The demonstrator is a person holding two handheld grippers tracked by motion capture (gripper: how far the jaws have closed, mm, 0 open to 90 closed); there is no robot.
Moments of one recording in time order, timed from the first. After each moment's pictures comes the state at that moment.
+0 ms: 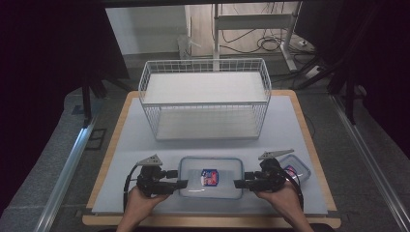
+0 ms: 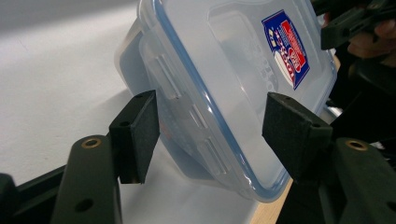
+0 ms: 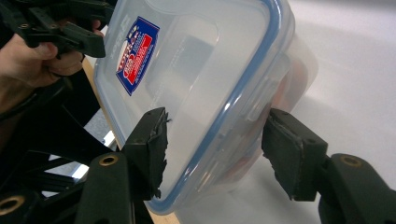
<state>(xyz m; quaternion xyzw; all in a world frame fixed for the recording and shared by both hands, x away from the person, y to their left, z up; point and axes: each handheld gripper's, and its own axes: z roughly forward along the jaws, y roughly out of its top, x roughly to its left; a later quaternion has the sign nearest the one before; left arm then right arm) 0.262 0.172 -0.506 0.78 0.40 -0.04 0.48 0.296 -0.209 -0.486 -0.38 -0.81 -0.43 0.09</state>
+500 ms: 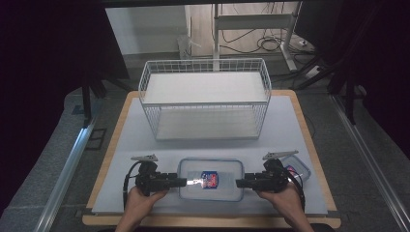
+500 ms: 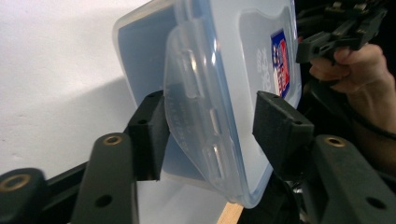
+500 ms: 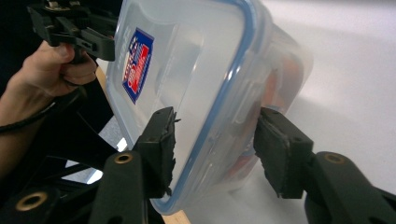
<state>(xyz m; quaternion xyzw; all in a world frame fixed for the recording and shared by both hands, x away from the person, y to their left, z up) 0.270 0.184 -0.516 0.74 0.43 -0.13 0.51 0.294 -0.217 -0.487 -0.39 -0.79 -0.45 0.11</state>
